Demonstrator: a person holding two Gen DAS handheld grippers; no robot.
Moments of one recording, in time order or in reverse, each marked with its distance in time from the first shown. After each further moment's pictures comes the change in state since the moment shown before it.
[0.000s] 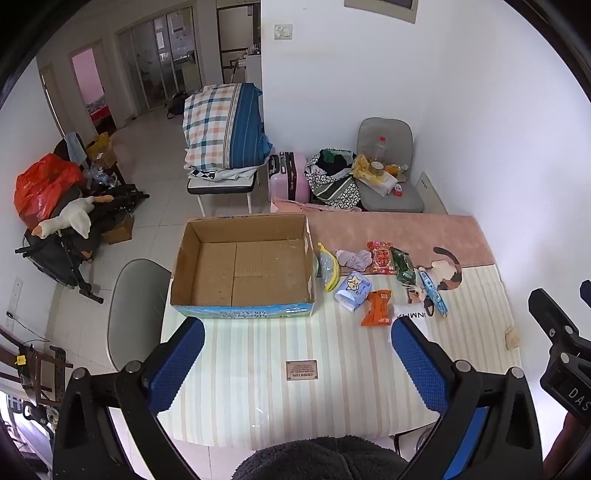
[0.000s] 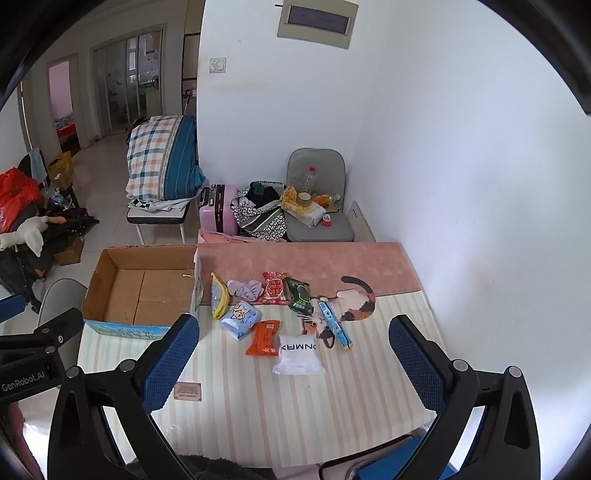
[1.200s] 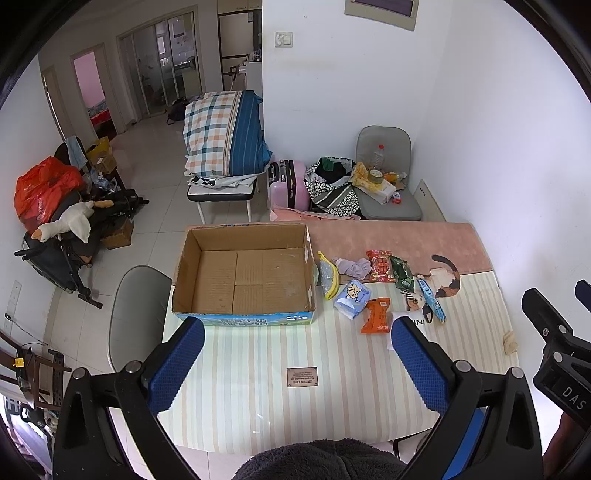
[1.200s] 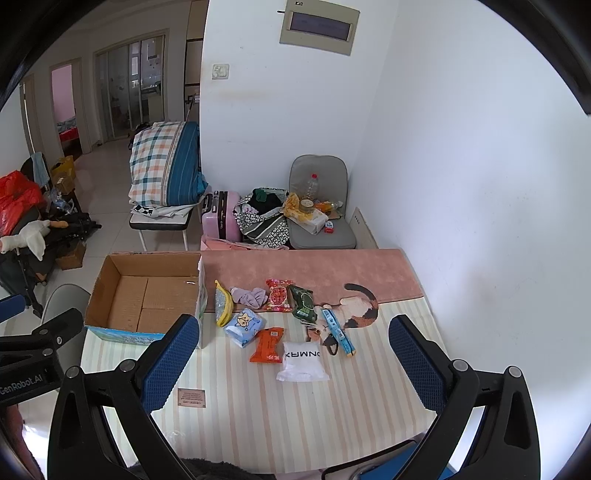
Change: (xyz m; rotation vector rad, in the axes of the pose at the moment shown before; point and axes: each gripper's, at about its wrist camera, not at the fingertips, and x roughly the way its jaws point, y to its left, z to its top) left arm -0.008 0.001 0.003 -0.005 -0.025 -0.001; right arm -0.006 0.003 0.005 0.001 -0.024 0.006
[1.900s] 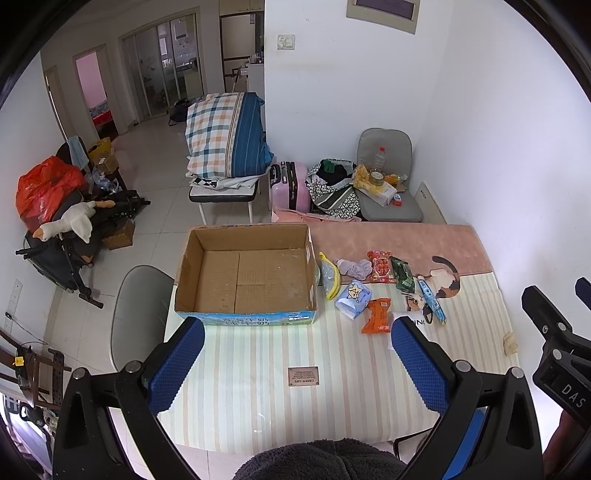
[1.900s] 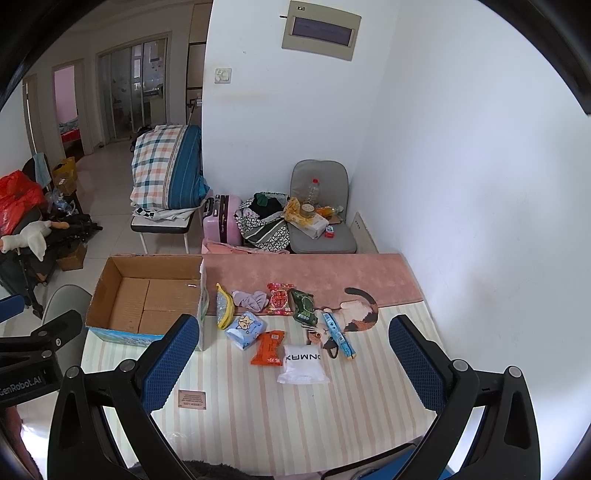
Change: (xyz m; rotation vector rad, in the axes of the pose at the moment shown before) left arm -0.004 0.001 0.015 -0.001 -0.007 -0.001; right arm -0.008 0.004 0.001 -0.008 -0.023 -0.002
